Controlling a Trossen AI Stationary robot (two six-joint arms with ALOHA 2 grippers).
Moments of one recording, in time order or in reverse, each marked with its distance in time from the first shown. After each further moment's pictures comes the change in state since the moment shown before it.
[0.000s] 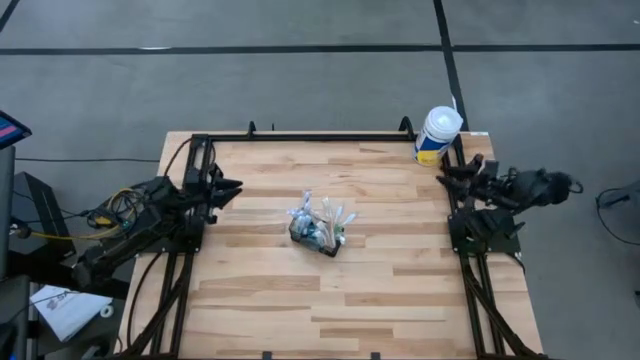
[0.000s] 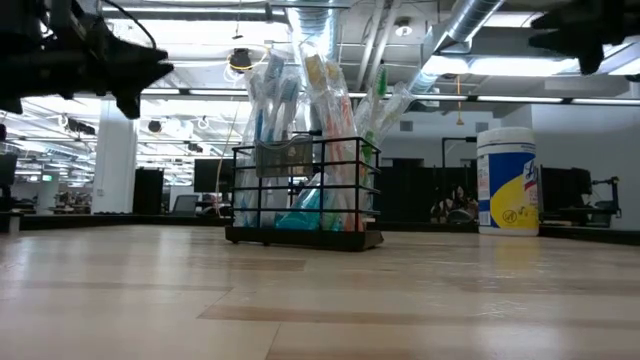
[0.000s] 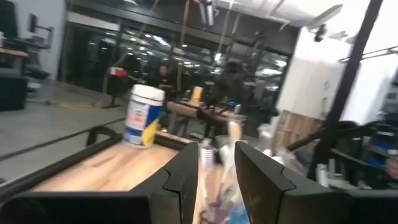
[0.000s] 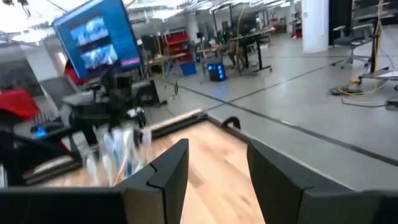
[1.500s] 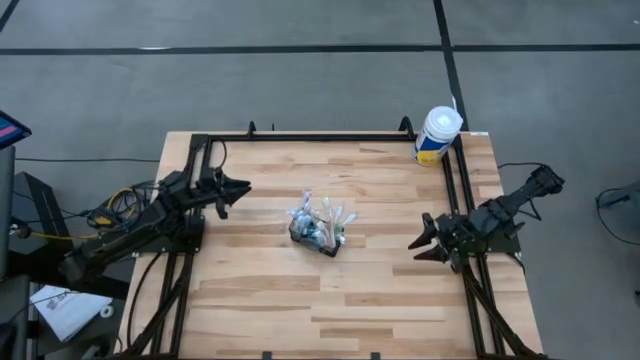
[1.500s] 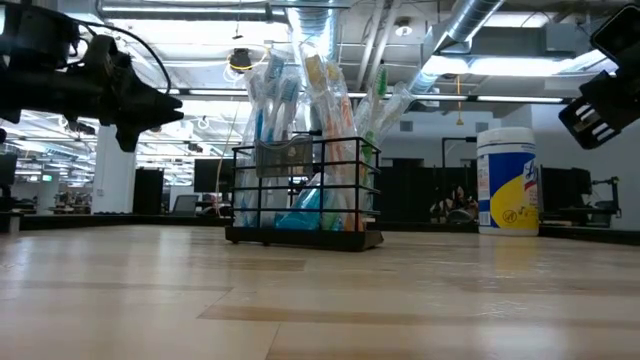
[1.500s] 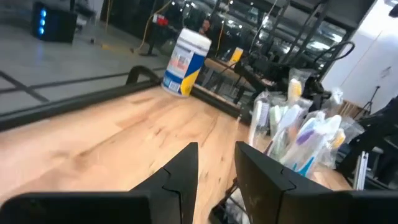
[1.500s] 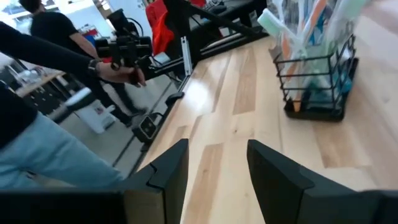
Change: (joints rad) left arm -0.001 0.176 0.000 -0.101 -0.114 -0.008; right arm 0.117 0.085 -0.441 0.323 -0.665 0.283
